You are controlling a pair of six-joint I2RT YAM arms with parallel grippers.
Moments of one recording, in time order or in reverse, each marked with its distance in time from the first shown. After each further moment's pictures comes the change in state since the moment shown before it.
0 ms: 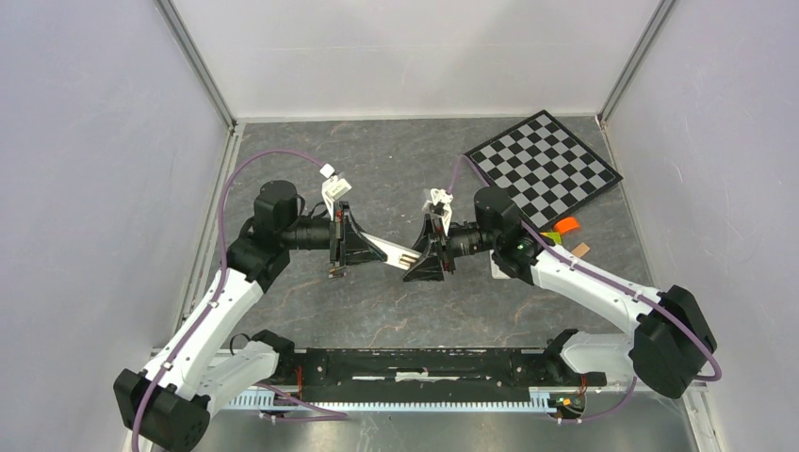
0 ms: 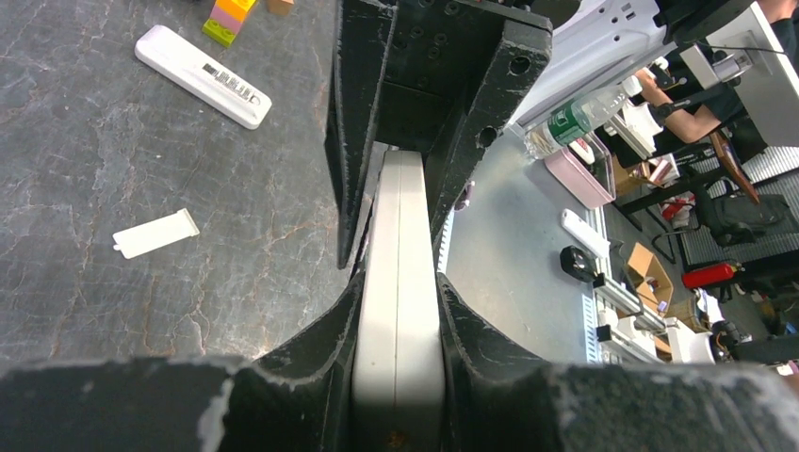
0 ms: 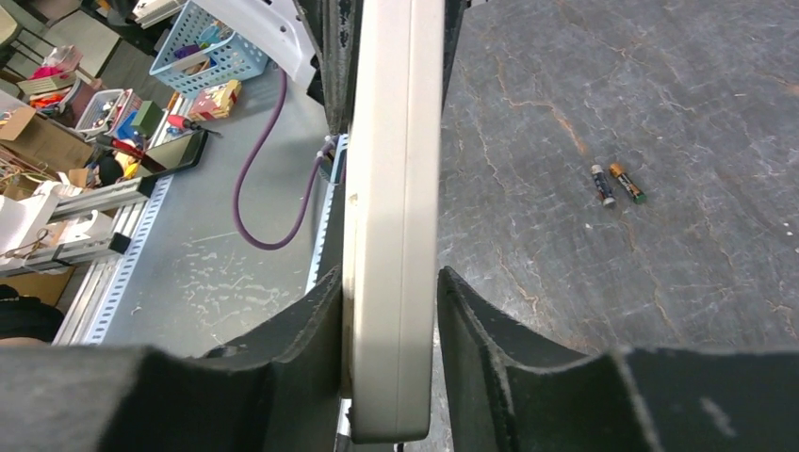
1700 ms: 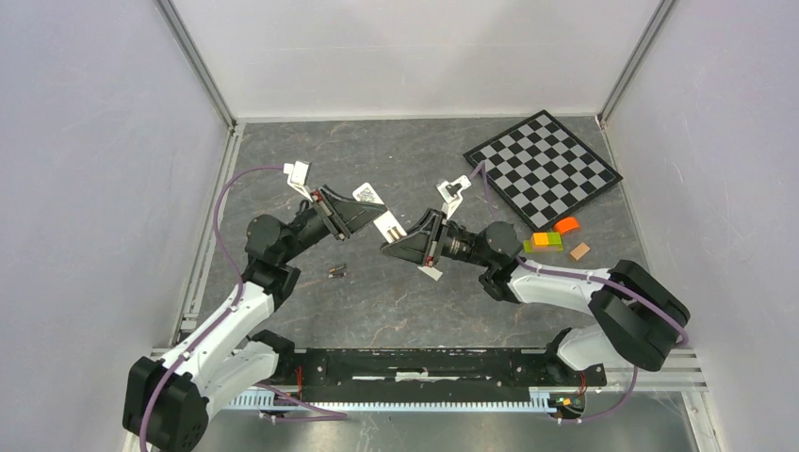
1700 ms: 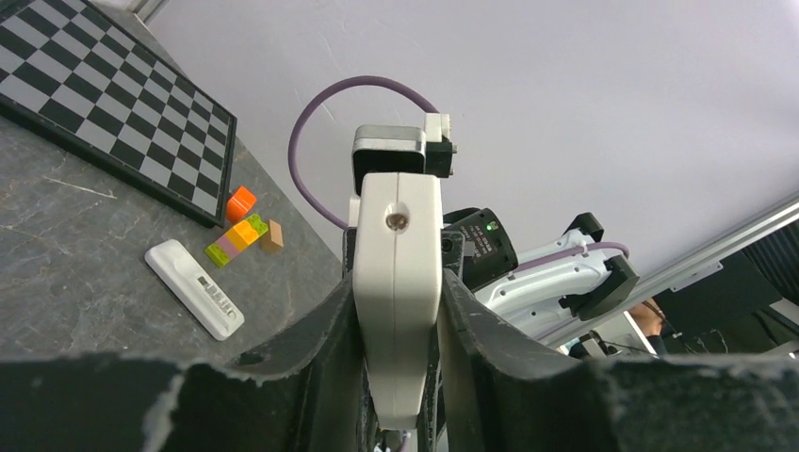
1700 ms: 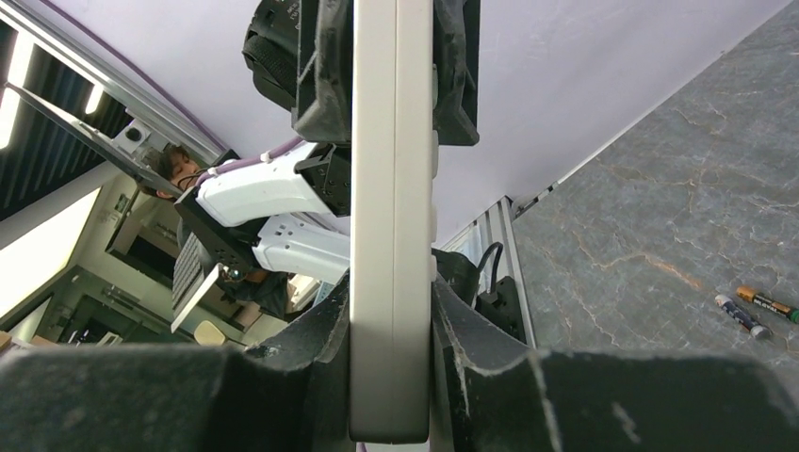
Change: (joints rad) left arm -0.011 -0.018 -0.318 0.969 -0.448 -0.755; right arm 0.106 0.161 -0.232 0.979 0.436 0.879
